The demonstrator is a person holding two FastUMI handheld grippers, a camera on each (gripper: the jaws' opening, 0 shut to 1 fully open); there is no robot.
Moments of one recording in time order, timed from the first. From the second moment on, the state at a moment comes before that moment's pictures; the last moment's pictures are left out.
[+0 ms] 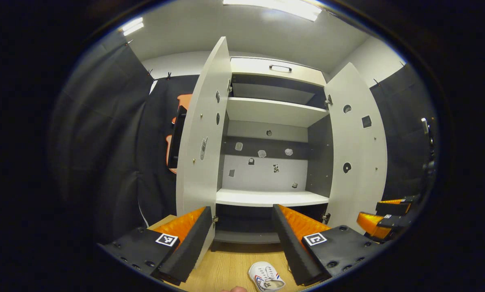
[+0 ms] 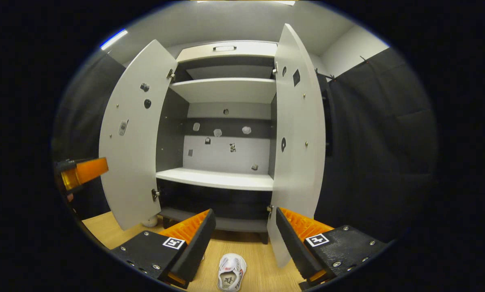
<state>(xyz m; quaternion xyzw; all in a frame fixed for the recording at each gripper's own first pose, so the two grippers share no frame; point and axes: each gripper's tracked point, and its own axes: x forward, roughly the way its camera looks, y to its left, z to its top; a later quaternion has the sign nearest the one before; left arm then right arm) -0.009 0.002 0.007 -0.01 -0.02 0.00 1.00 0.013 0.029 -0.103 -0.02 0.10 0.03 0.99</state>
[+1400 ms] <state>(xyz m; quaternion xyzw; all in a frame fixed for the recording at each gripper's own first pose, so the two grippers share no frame) -0.017 0.019 -0.013 -0.01 0.01 0.01 1.00 0.017 0.024 -0.428 -0.05 0.40 0.04 0.92</state>
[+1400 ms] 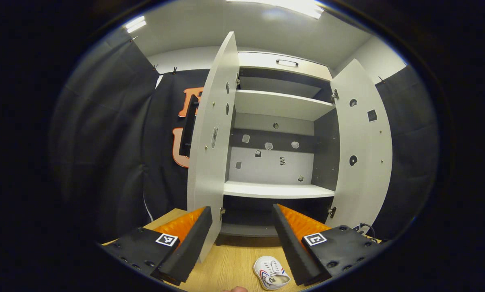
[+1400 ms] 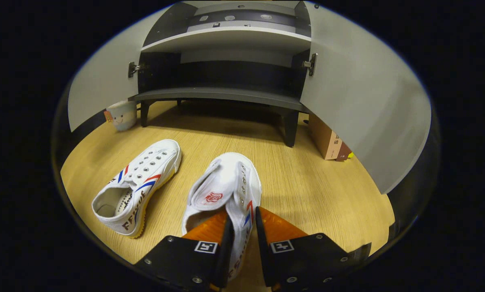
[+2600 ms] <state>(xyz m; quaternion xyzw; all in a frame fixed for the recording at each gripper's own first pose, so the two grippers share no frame) -0.028 -0.019 -0.015 0.02 0.00 -0.01 1.00 0.026 0.039 -0.340 0.00 0.26 0.07 0.96</state>
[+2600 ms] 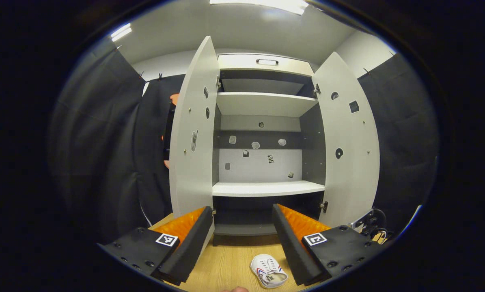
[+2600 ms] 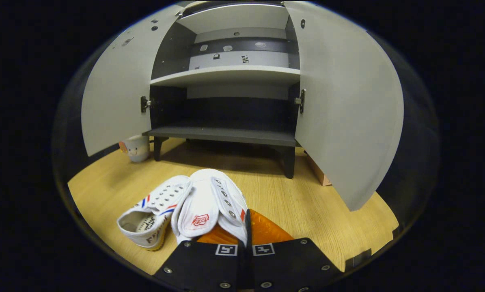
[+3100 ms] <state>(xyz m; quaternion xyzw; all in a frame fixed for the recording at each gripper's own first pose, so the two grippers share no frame) -0.022 -0.003 -0.026 -0.01 0.00 -0.01 1.00 0.071 0.055 -0.150 0.04 0.19 0.06 0.98</state>
